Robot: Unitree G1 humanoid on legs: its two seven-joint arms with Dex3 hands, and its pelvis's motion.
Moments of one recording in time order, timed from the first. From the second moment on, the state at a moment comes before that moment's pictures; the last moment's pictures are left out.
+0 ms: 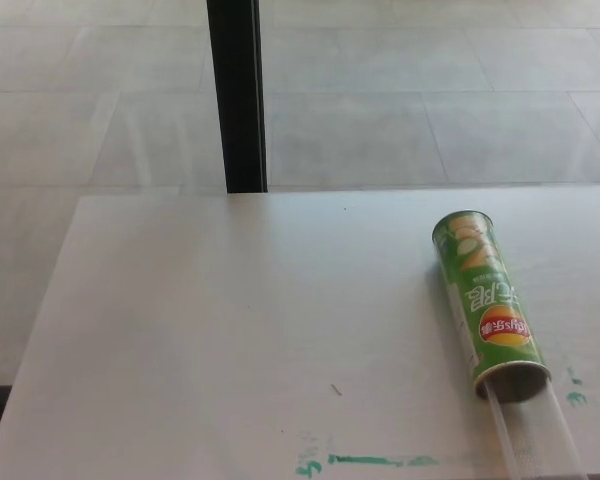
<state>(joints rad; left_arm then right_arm) 0.12 0.61 0.47 1.14 -0.09 -0.04 -0.05 -0.03 -0.42 -0.59 1.03 0.11 -0.11 -0.04</state>
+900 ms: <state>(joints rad) 0.07 0.67 0.65 1.26 -0.22 -0.04 -0.06 -0.23 -0.56 -0.97 0.60 0.35 -0.22 -0.27</state>
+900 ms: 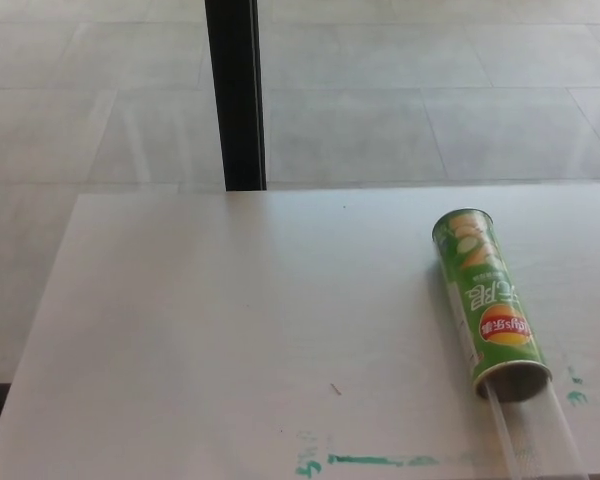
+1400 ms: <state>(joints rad) 0.06 0.67 0.64 1.26 -0.22 -0.04 -0.06 -0.15 -0.43 -0.82 0.08 0.37 -0.18 -0.27</state>
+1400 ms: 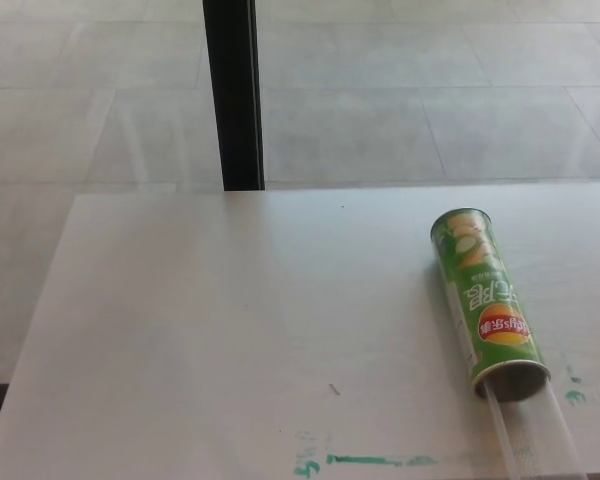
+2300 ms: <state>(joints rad) 0.05 0.67 0.64 1.26 -0.22 -0.04 -0.06 0.46 -0.49 -0.45 -0.53 0.41 -0.18 0.06</state>
